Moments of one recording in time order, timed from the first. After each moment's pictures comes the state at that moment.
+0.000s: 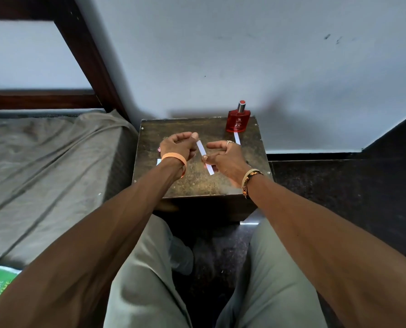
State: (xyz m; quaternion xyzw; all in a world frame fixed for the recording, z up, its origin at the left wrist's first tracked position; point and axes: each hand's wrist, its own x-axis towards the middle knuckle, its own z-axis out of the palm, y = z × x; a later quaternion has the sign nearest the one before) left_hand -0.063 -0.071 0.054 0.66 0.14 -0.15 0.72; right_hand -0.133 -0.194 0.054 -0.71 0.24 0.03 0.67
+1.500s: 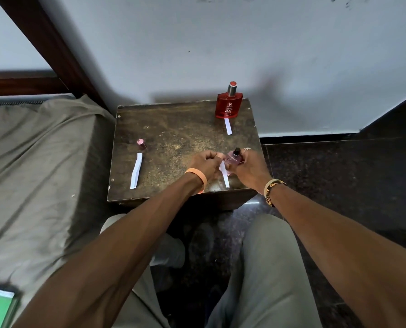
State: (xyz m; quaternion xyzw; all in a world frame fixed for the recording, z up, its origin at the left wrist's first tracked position) left_hand -0.090 -0.147 -0.019 0.69 0.06 -0.36 0.63; right_hand -0.147 -0.277 -0.021 -0.85 0.26 0.05 0.45
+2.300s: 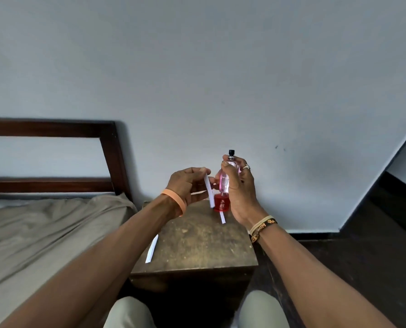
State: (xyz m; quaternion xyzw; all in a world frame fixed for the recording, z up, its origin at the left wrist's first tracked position) left_hand -0.121 -0.073 0.244 0.59 -0.07 -0.24 0.76; right_hand -0.190 -0.197 0.240 -0.61 0.05 -0.23 0.76
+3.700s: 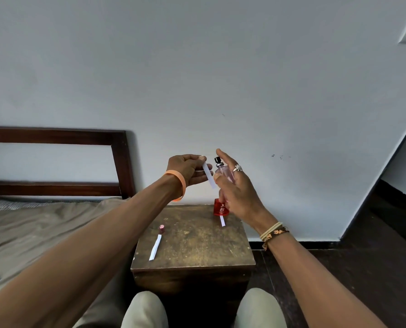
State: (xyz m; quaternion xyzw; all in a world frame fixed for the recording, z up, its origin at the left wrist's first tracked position) left_hand -0.147 -0.066 0.294 0.61 -0.05 -0.16 0.77; right_hand -0.256 -0.186 0.271 -0.78 -0.04 -0.20 0.59
